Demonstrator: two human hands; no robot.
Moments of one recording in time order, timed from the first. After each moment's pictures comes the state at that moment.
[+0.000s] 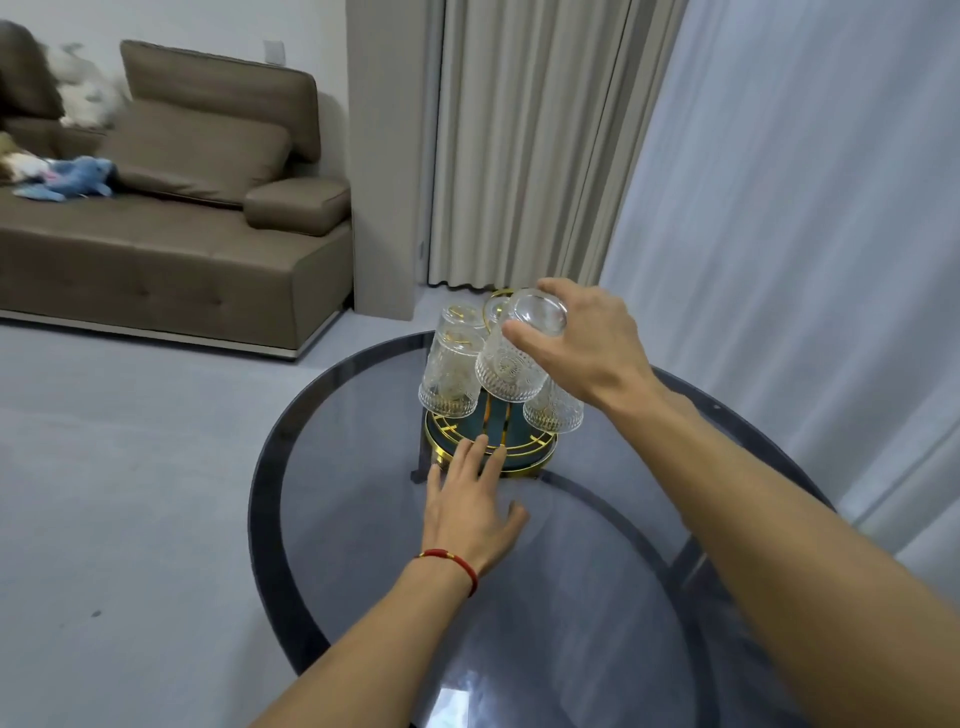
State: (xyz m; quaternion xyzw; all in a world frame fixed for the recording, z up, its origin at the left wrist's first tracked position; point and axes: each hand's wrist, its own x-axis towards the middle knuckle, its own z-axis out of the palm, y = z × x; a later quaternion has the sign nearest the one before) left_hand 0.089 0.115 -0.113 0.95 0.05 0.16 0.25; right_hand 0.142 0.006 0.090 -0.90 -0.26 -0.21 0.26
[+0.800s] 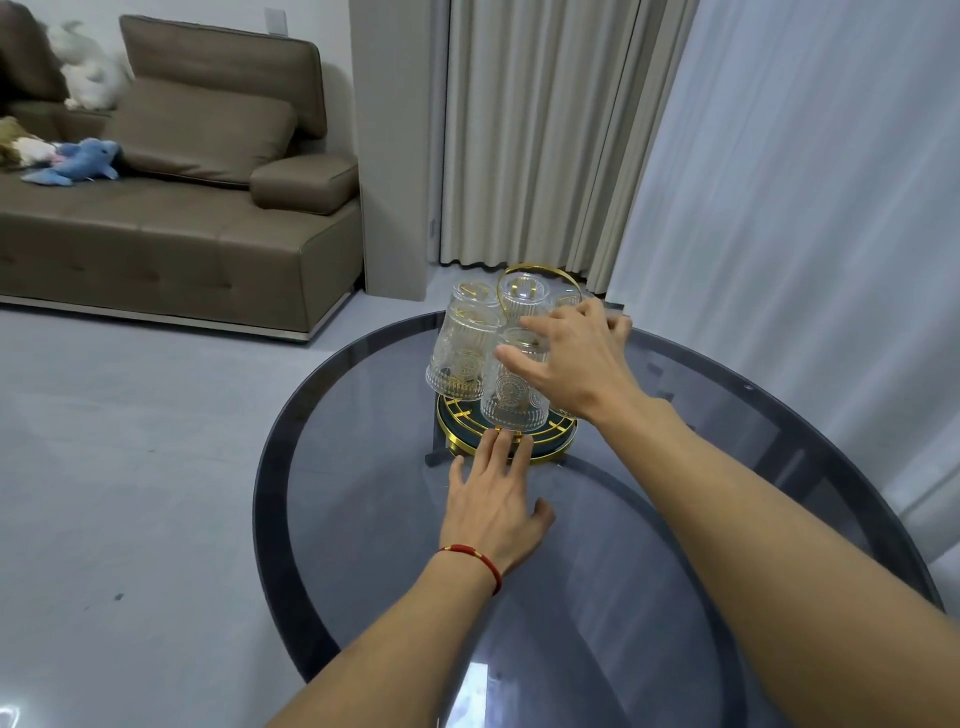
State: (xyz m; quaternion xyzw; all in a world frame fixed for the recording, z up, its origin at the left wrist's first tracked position) left_hand 0.103 0.109 -0.125 0.97 0.02 0.16 0.17; right_hand 0.191 0.021 0.025 -0.93 -0.27 -0.19 0.13
